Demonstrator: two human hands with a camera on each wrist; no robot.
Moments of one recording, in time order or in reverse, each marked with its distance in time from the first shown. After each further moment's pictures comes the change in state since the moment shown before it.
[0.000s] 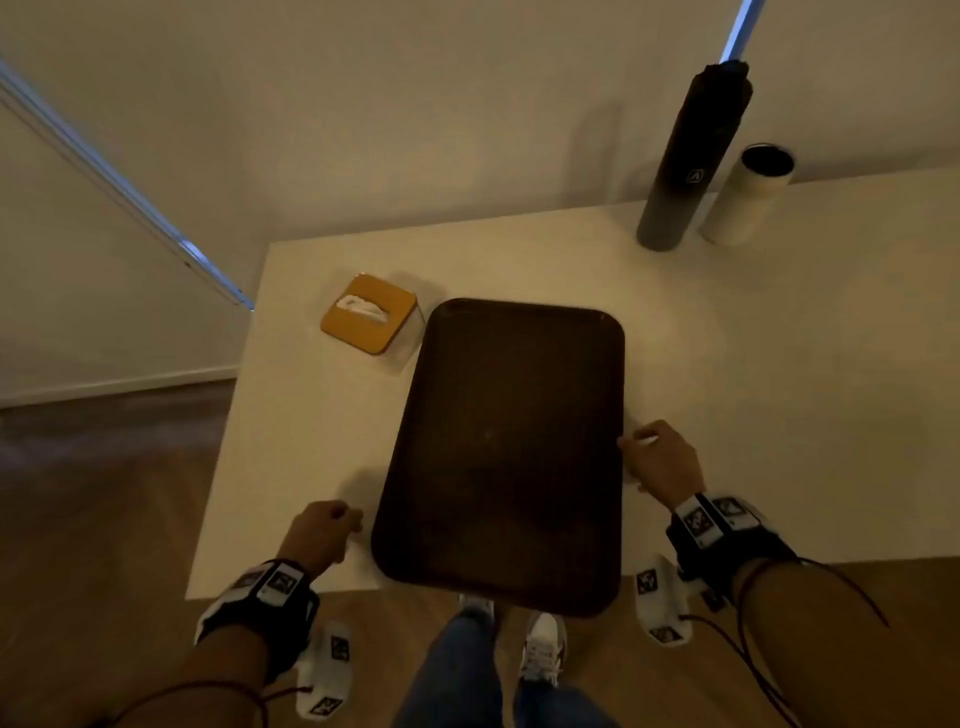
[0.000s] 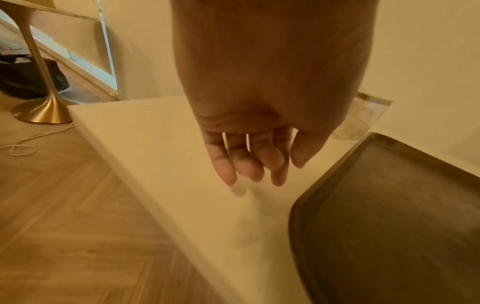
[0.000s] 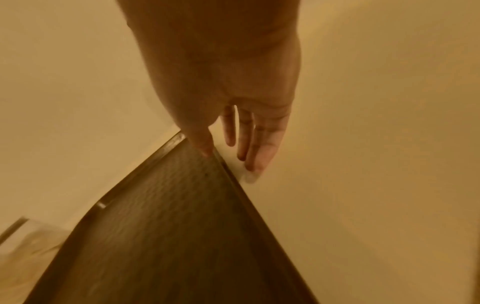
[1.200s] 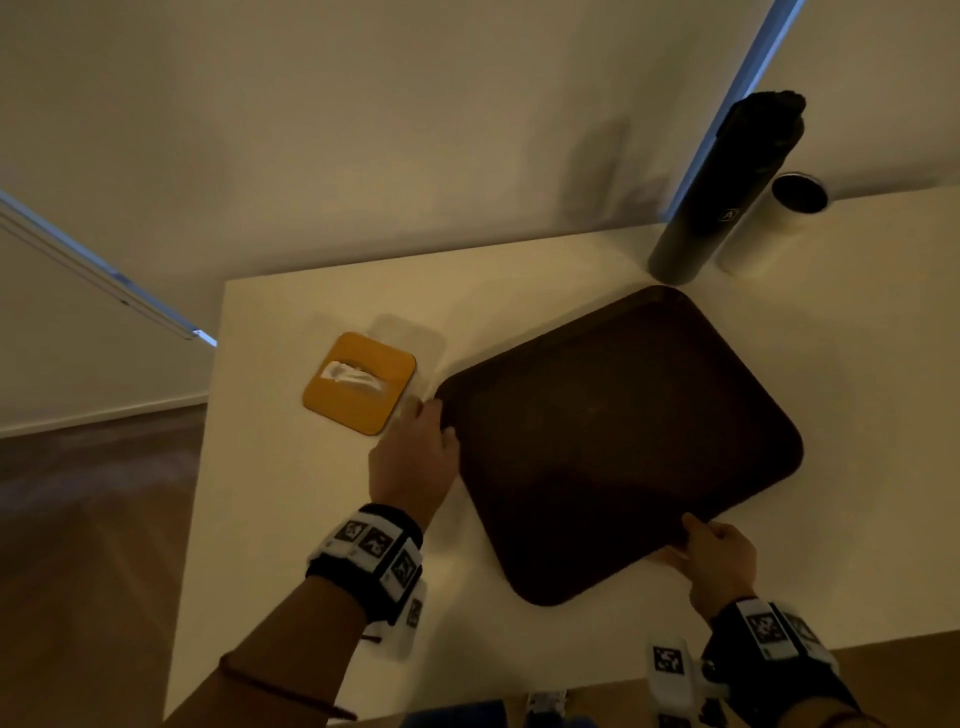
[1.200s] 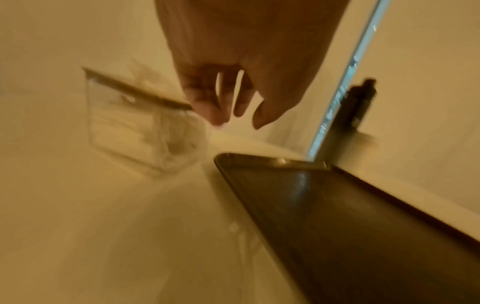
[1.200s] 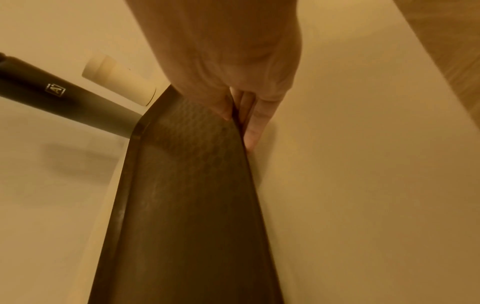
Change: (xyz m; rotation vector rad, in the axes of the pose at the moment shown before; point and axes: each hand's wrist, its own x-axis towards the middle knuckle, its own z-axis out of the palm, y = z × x) left_hand 0.085 0.179 -0.015 0.301 0.346 0.514; right_hand 0.011 0.007 0.023 0.564 0.334 0.546
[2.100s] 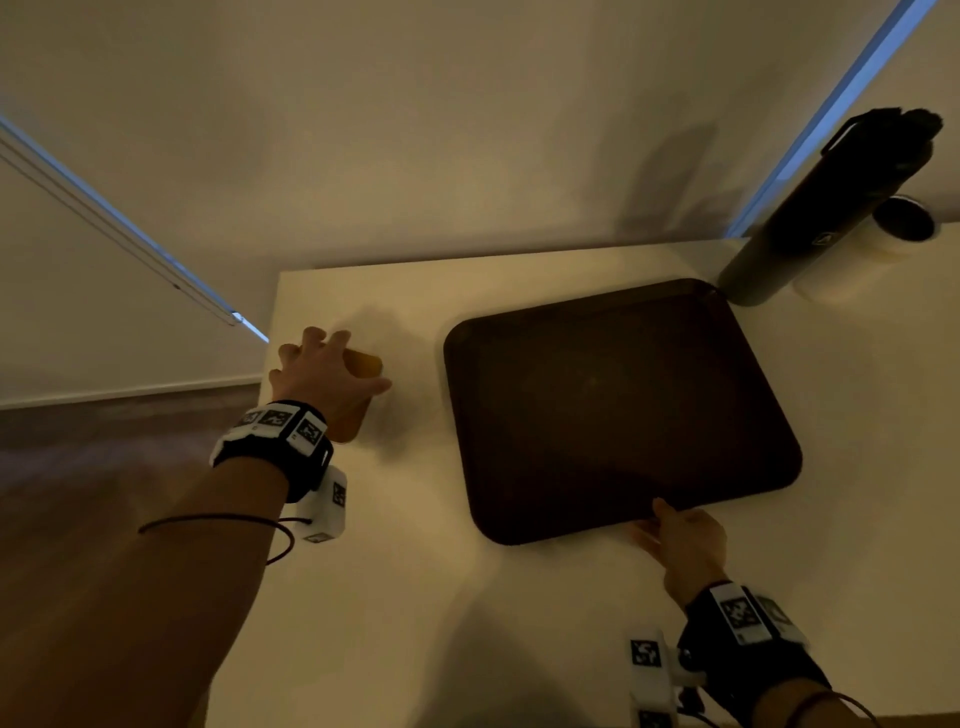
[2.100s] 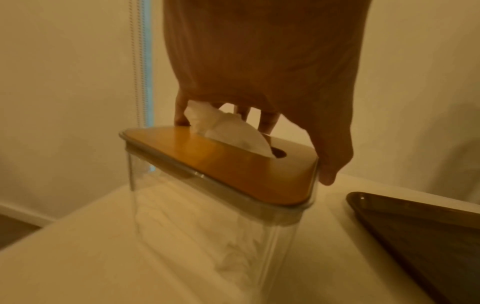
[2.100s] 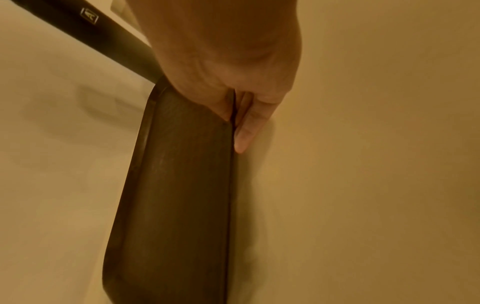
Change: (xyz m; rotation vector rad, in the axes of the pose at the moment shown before) left_hand 0.115 -0.151 -0.073 0.137 -0.210 -0.289; right_hand -0.040 -0.028 0.092 0.113 -0.187 -0.013
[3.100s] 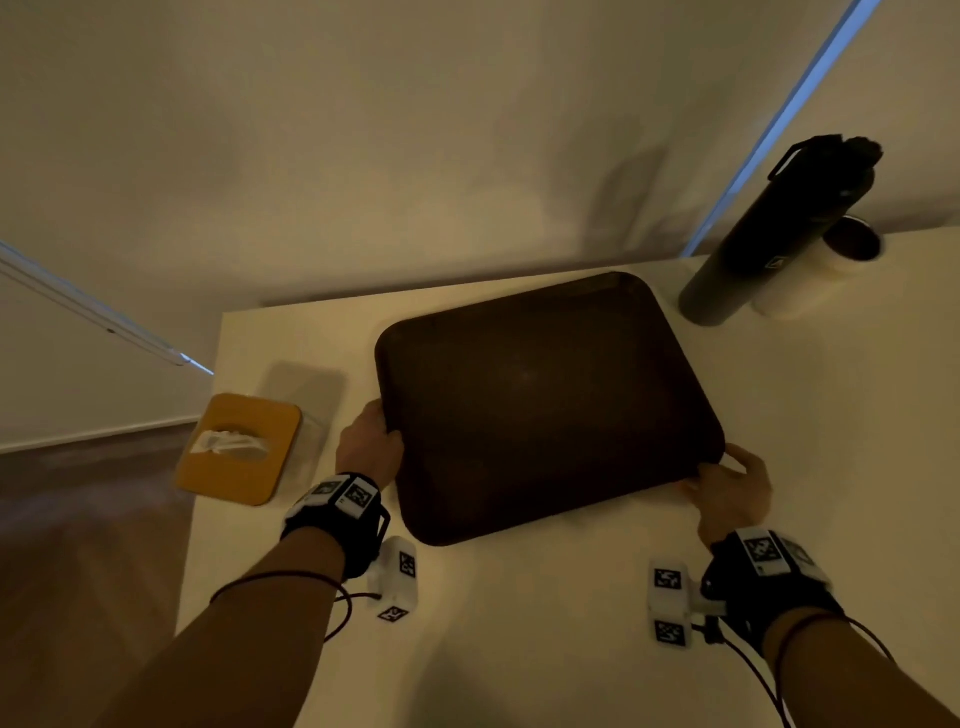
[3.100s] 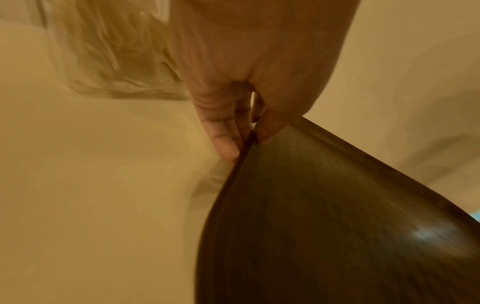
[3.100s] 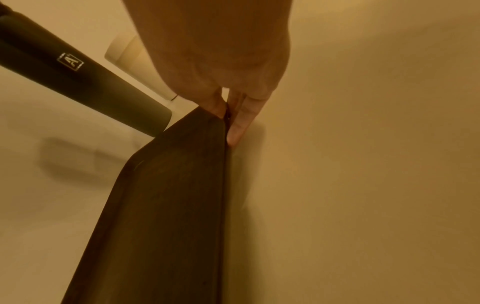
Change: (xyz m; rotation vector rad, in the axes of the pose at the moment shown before) left_hand -0.008 0.080 0.071 -0.472 -0.110 -0.048; right_hand 0.066 -0.082 -0.015 0.133 0.220 -0.235
